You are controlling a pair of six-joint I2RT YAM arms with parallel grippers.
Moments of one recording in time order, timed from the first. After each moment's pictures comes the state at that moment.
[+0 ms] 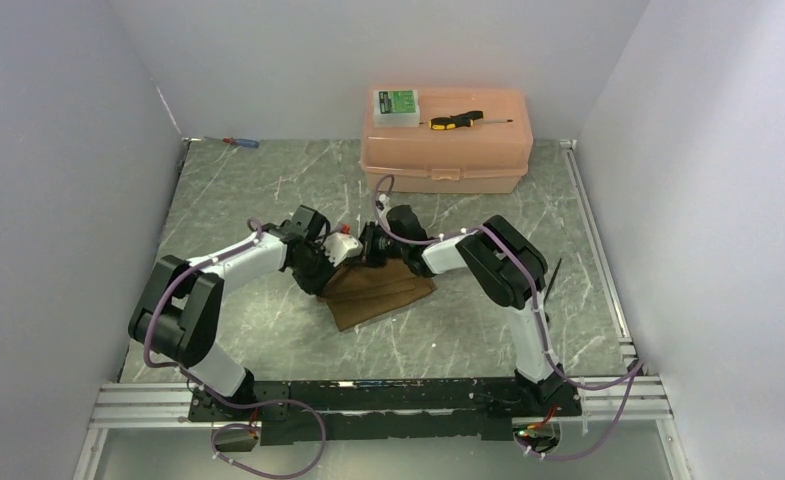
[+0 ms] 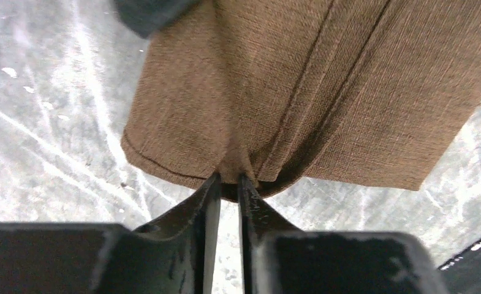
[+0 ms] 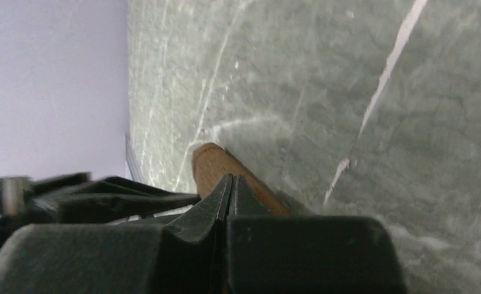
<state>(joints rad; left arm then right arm) -0.45 1.58 0.90 -0.56 0.23 0.47 0.68 2.14 1.11 0.57 -0.52 0.96</state>
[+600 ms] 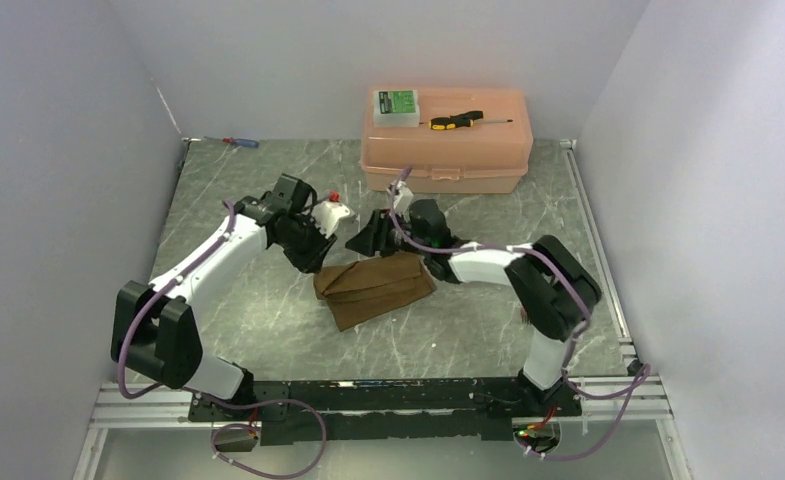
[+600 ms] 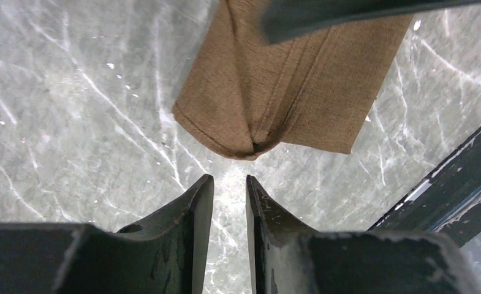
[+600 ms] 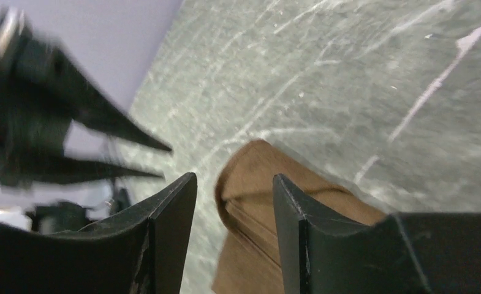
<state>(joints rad) -0.42 1.45 1.14 -0.84 0.27 0.42 0.68 1.83 0.95 0.59 -0.44 0.73</state>
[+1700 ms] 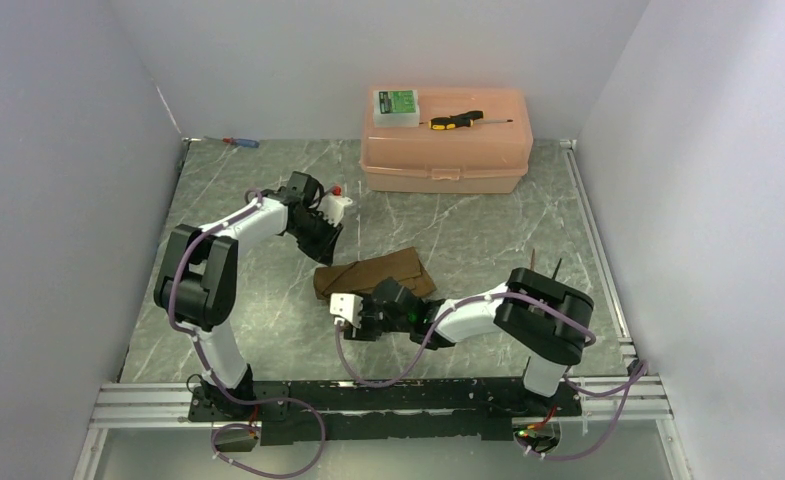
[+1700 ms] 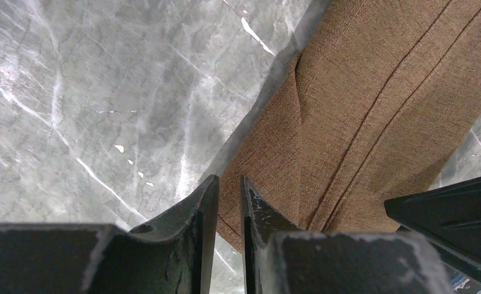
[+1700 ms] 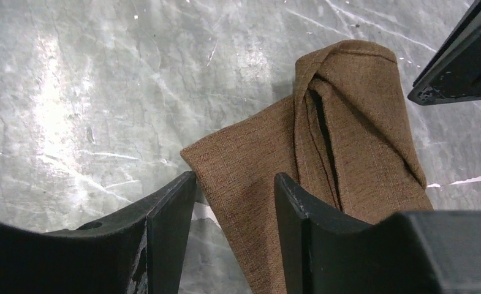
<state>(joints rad) -0.33 1.80 1.21 -0.63 0.40 0.34 1.12 1.73 0.67 0.55 -0.18 -0.43</state>
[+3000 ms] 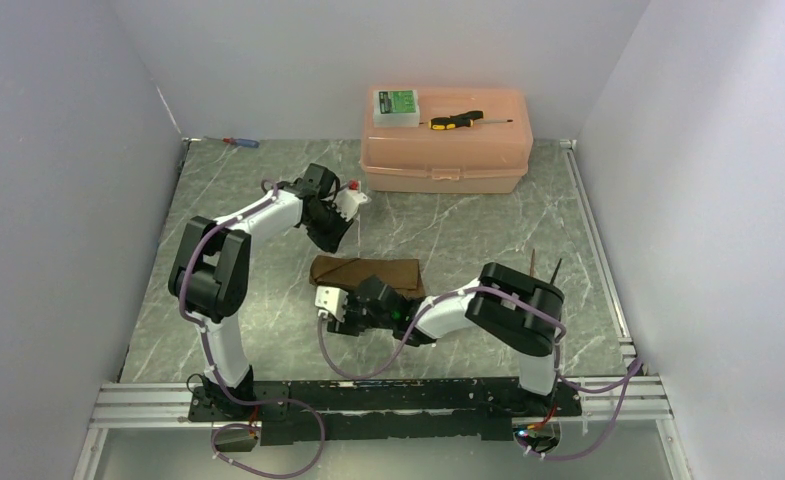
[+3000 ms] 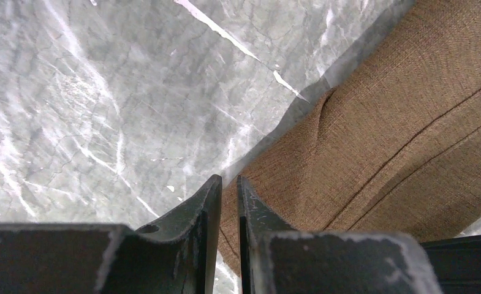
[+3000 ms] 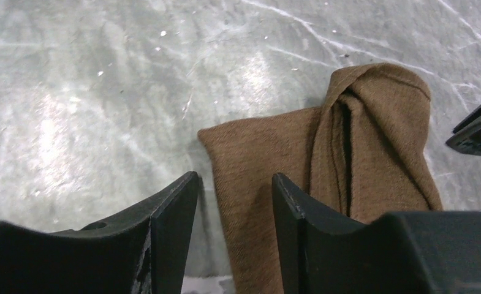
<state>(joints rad) -0.39 1.88 1.33 -0.62 0.26 0.43 1.14 1.90 0.81 0.61 -0.12 -0.38</state>
